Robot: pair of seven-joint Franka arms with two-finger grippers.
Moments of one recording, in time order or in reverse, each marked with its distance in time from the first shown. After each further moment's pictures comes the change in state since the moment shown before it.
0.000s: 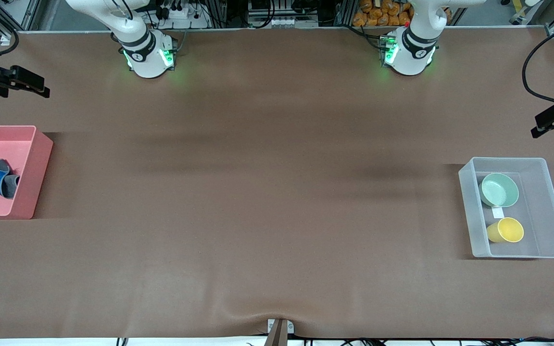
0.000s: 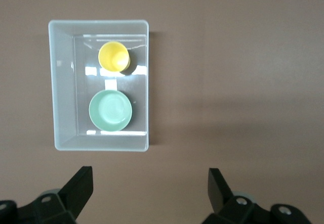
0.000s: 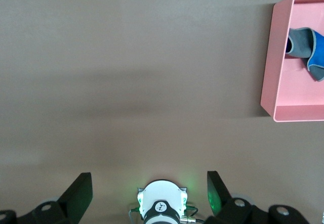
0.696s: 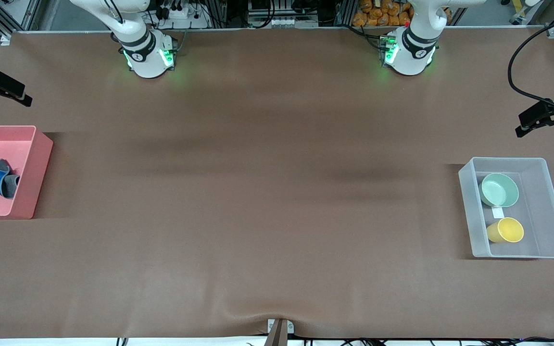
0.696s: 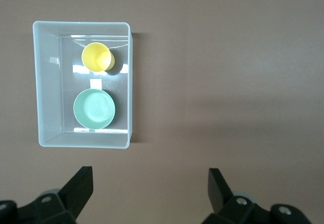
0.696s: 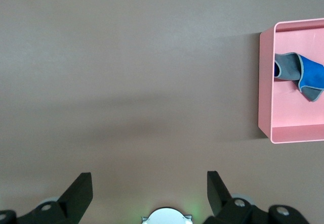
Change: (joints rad) left arm 0.003 0.007 -0.079 0.046 -0.002 -0.062 -0.098; right arm -0.235 -0.008 0.172 0.007 0.036 0.100 -0.008
